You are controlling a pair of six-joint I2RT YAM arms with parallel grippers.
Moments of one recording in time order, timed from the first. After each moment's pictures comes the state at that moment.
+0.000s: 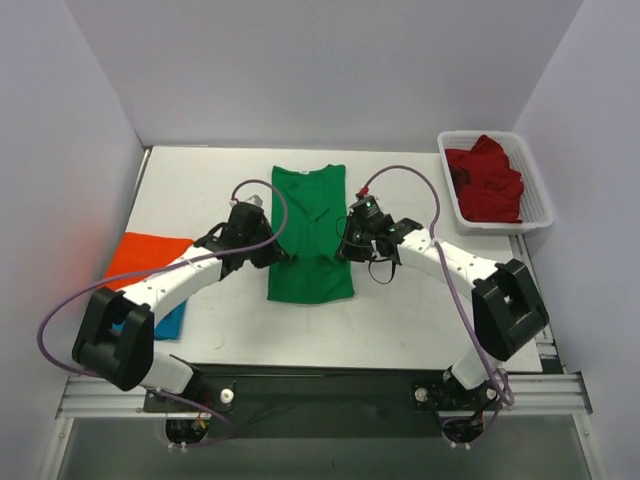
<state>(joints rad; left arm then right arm) -0.52 1.40 0.88 -0.29 0.07 -0.85 0.64 1.59 1.05 -0.36 0.01 0.73</state>
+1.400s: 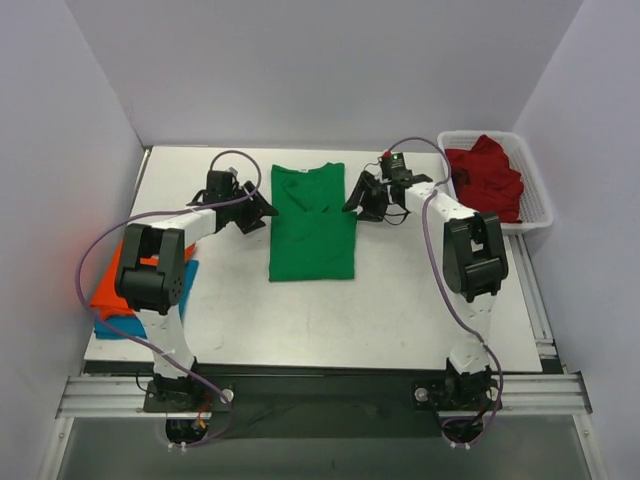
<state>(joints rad) -0.18 1.94 1.24 -0.07 0.35 -0.83 0.30 2.08 1.54 -0.37 -0.33 0.66</state>
